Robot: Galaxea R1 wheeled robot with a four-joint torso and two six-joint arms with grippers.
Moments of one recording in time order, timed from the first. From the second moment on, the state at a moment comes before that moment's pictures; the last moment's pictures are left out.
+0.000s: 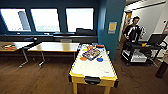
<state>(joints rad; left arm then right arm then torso) 1.52 2.65 -2.31 0.29 -0.10 -0.18 -1.59 2.90 -2.70 -0.85 0.16 0.72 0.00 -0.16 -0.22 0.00</state>
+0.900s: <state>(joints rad) 1.53 2.65 -2.31 0.29 -0.10 -0.18 -1.59 2.90 -2.70 -0.85 0.16 0.72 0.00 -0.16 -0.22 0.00</state>
